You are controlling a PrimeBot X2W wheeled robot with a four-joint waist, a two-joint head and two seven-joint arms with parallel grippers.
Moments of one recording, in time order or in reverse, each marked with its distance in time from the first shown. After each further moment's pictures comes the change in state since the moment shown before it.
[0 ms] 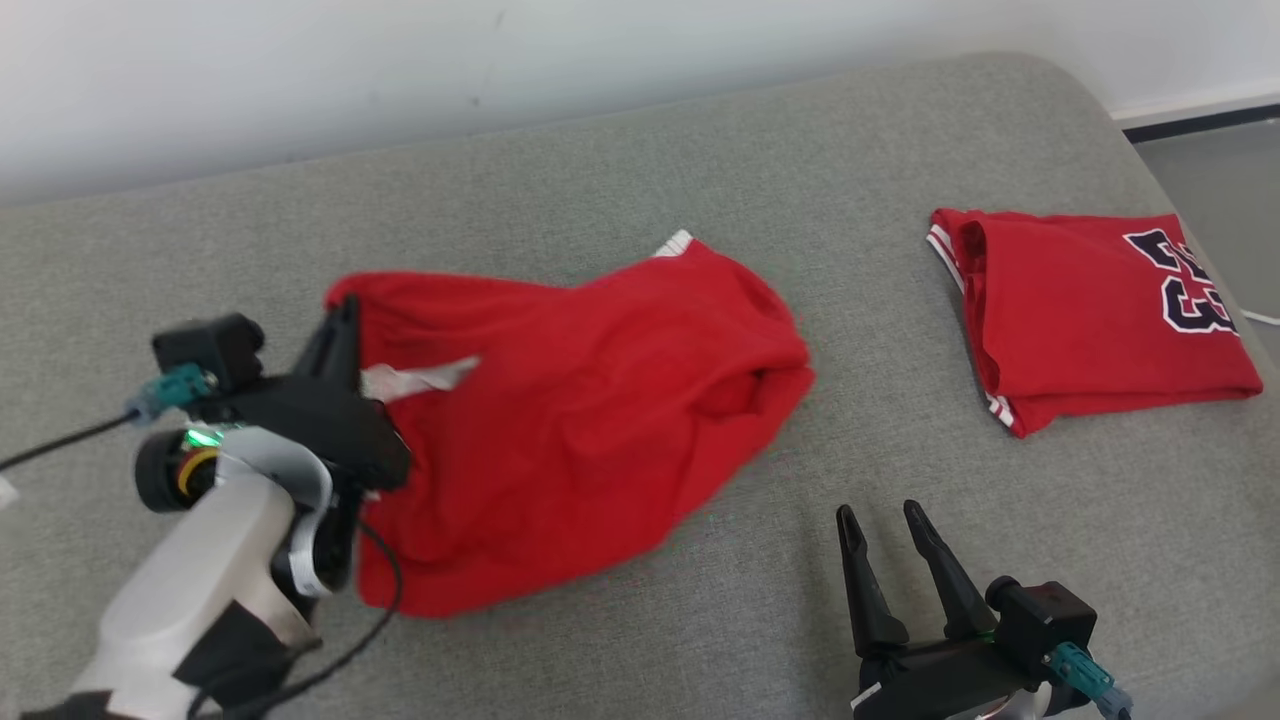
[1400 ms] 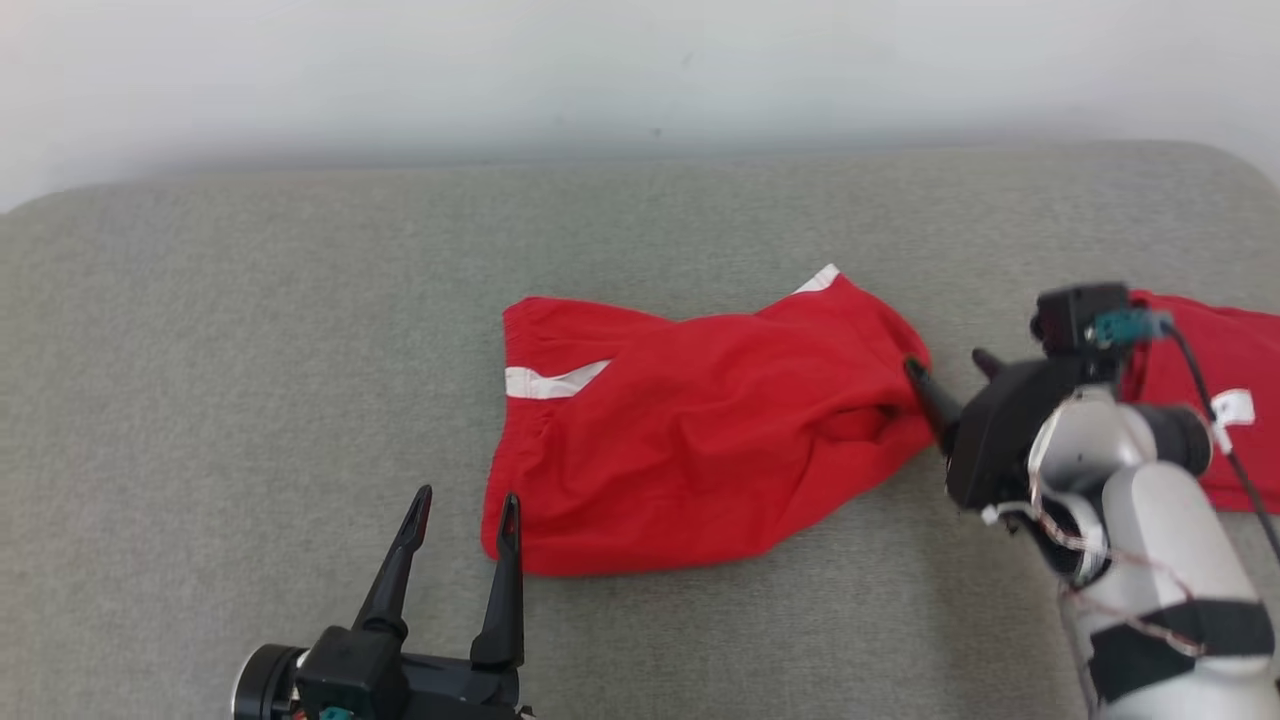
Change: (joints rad) left arm 0.639 -0.162 0.243 -0.595 0.666 0.051 -0.064; right arm -0.369 -0.146 -0.110 -0.030 -0.031 0.000 0.836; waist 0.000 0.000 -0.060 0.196
